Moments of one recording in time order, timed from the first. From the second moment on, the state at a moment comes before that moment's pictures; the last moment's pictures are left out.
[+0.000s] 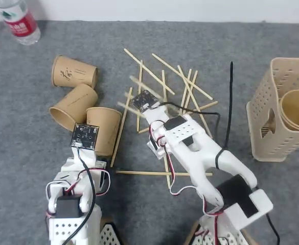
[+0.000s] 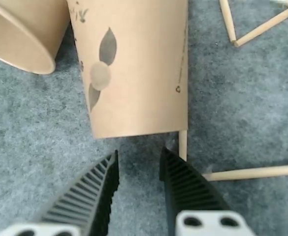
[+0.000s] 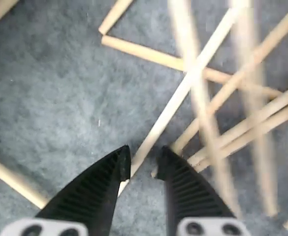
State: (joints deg) left arm -7.6 -103.4 96.7 68.3 -24.0; right arm -33.6 2.3 34.9 49.6 10.2
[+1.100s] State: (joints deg) left arm -7.6 -103.4 96.7 68.3 -24.0; right arm -29.5 -11.5 11.3 94.6 30.3
